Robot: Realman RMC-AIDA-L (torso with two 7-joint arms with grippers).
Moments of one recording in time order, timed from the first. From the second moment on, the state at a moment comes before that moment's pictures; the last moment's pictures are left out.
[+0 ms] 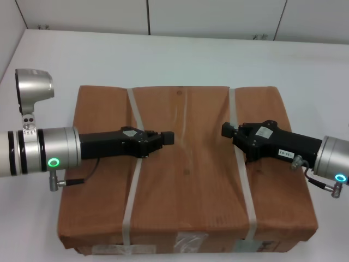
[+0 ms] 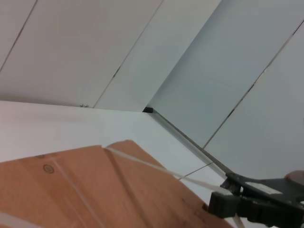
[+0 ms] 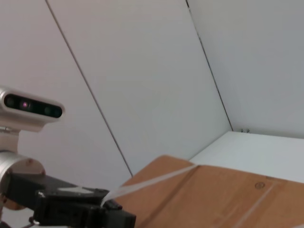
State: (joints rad) left arm -0.72 -1.98 2.85 -0.09 -0.29 1.43 -1.37; right arm 0.65 2.07 -0.38 -0.15 -2.09 -1.31 1.13
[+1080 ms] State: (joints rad) left arm -0.72 -1.99 2.86 -0.10 -0.31 1.28 -1.36; right arm 0.68 2.08 -0.38 -0.14 -2.10 -1.23 1.13
